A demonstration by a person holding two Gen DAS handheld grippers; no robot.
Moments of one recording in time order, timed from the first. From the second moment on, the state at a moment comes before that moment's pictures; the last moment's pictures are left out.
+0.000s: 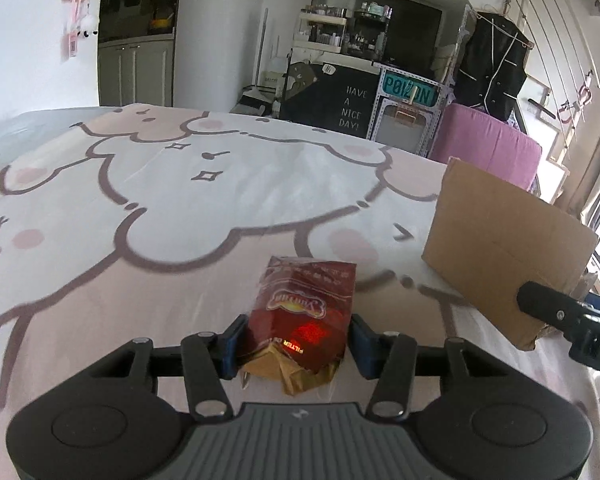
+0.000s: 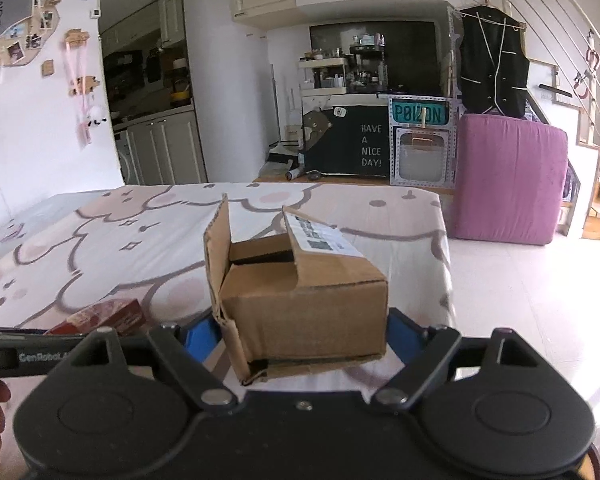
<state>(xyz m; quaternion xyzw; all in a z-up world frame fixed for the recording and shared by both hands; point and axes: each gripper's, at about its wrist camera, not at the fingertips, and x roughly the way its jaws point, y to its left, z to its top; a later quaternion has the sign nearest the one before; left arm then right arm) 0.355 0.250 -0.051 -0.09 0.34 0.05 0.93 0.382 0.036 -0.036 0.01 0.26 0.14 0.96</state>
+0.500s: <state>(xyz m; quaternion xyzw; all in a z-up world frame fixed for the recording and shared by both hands) 0.272 0.205 0.005 -0.06 0.31 0.07 0.95 0.291 -0.017 0.001 0.04 0.24 0.14 0.96</state>
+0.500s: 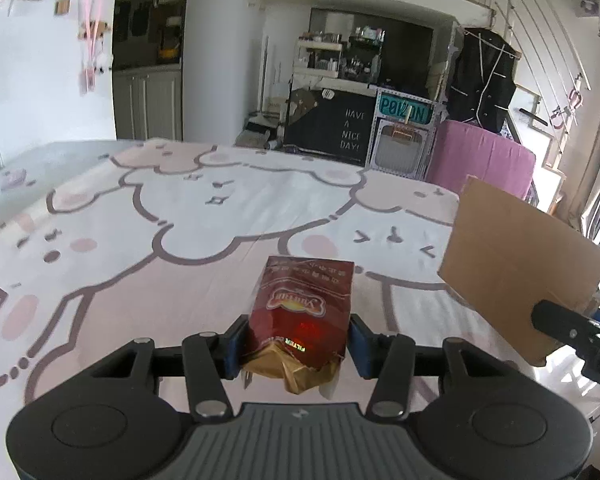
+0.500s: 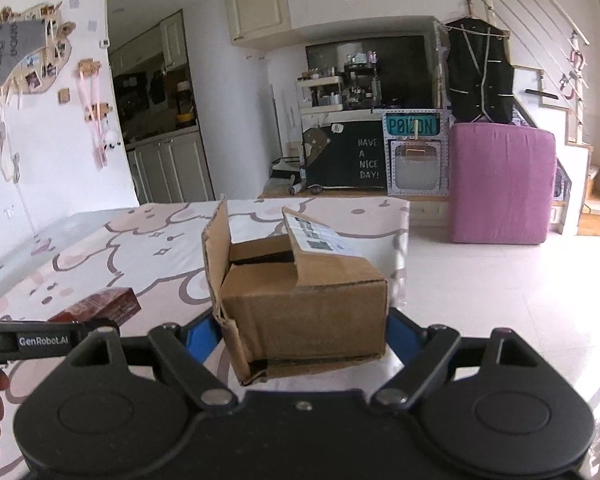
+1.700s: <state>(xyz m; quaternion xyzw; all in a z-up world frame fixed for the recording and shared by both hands) 0.278 -0.077 -0.039 0.02 0.35 -0.10 0.93 0.236 -0.263 -0.052 0.08 0.27 -0.02 0.96</state>
